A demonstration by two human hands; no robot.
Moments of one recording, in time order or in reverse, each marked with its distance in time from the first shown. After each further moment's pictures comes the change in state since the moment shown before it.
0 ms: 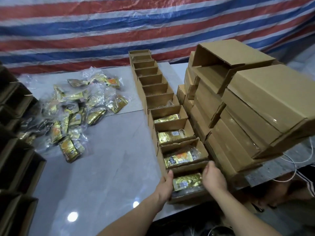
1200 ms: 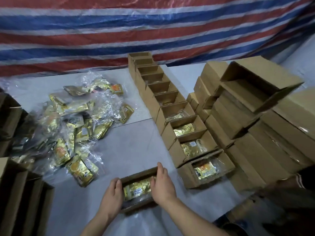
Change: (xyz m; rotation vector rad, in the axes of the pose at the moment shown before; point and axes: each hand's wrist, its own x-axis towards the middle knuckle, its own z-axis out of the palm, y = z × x) left_hand 0.008 -0.015 -0.301 0.293 0.364 0.359; right_hand -0.082 -0.282 0.109 0.046 -0.148 -0.203
